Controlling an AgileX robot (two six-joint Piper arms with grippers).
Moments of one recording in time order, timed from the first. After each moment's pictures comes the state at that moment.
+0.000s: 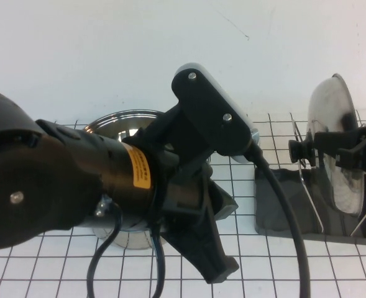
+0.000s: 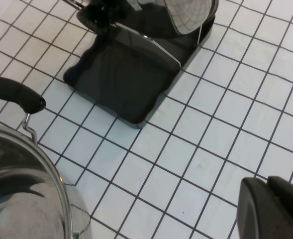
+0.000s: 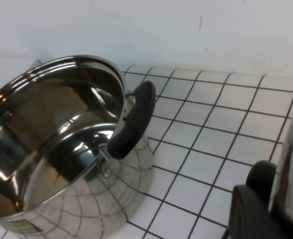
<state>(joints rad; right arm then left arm) 0.11 1.39 -0.72 1.71 0.54 -1.61 -0.89 1.24 -1.18 -0.15 0.79 0.23</state>
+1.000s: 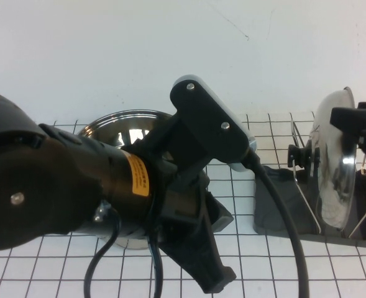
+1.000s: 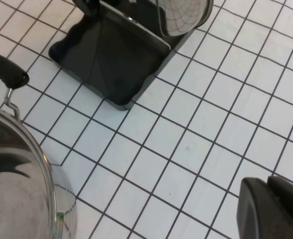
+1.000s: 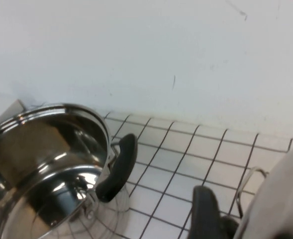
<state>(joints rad) 0.11 1.25 -0.72 1.71 0.45 -1.62 -0.89 1.24 -1.18 -0.16 0.84 0.21</state>
